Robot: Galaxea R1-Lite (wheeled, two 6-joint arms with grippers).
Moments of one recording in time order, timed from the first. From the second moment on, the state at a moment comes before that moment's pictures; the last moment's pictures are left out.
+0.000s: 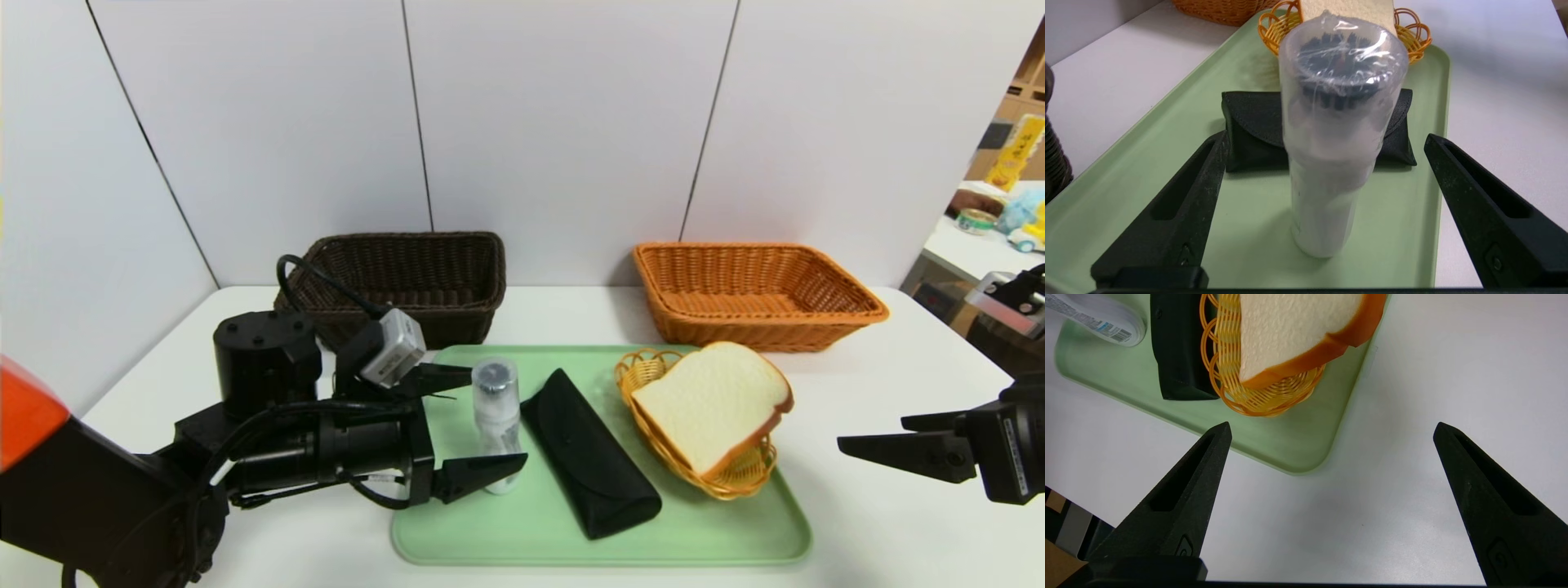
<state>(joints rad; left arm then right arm) -0.50 1.81 -0.50 -1.13 -0.72 0.14 0.05 1.22 -0.81 0.36 0.38 -0.08</state>
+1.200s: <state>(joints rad) -0.53 1.88 -0.55 -1.14 -0.72 0.15 0.05 1.20 -0.80 0.36 0.39 -0.08</state>
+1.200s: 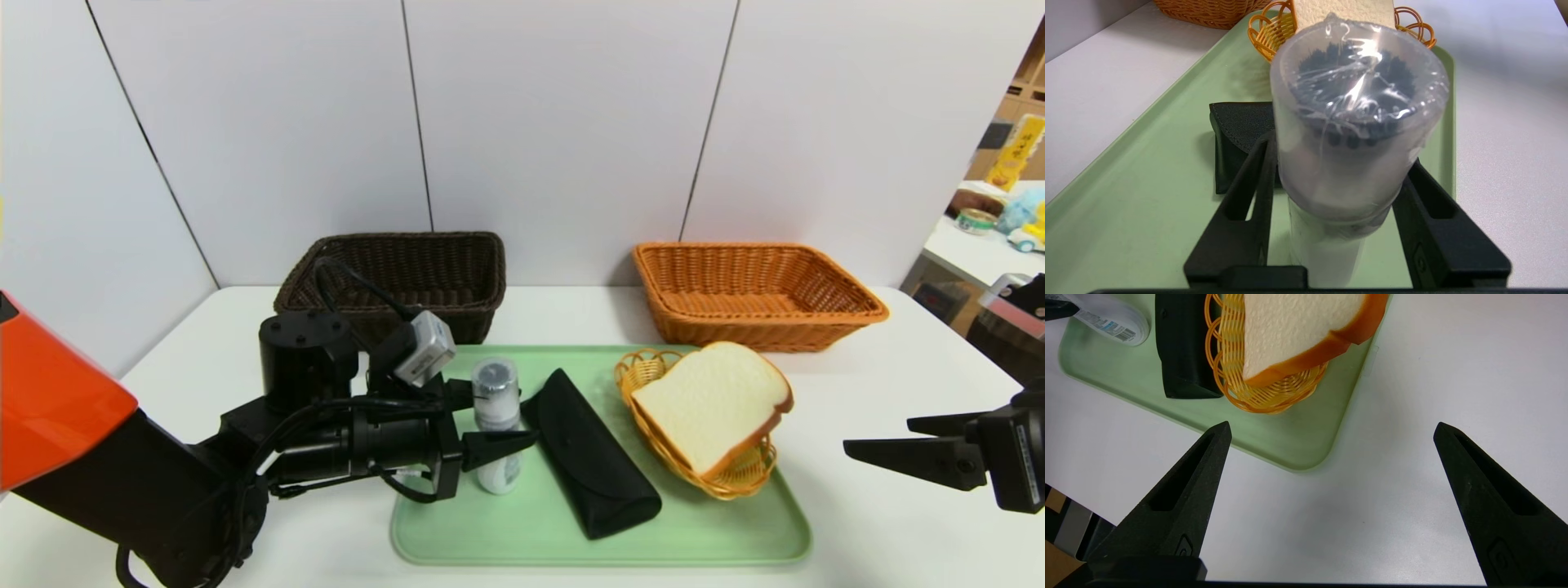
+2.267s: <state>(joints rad) -0.50 1.82 -0.61 -1.19 -0.64 0.10 0.05 1.19 -0.79 0.35 0.39 -0.08</state>
